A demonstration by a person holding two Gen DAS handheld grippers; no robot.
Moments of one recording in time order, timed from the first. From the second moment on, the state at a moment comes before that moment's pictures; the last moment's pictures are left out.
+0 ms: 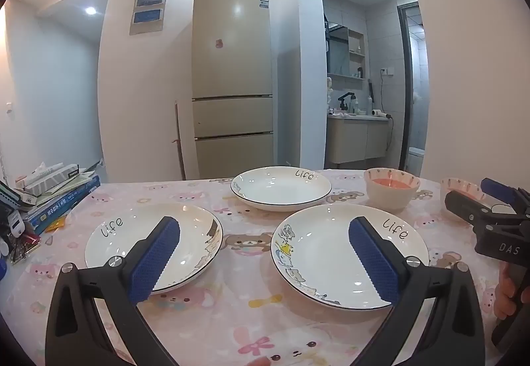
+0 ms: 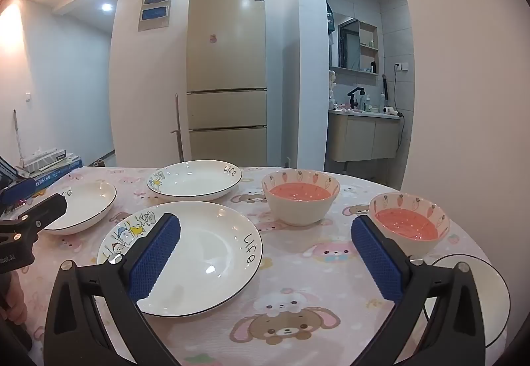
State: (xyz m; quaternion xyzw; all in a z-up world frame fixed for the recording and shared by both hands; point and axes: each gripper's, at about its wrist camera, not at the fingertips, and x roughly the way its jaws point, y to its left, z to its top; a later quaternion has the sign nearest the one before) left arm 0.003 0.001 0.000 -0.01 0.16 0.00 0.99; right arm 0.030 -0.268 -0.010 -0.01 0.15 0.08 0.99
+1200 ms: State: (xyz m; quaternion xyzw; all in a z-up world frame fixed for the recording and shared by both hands) left arm 0.000 0.005 0.001 -0.01 0.14 0.03 0.99; right arm 0.030 -0.267 -0.009 -0.01 0.14 0.08 0.99
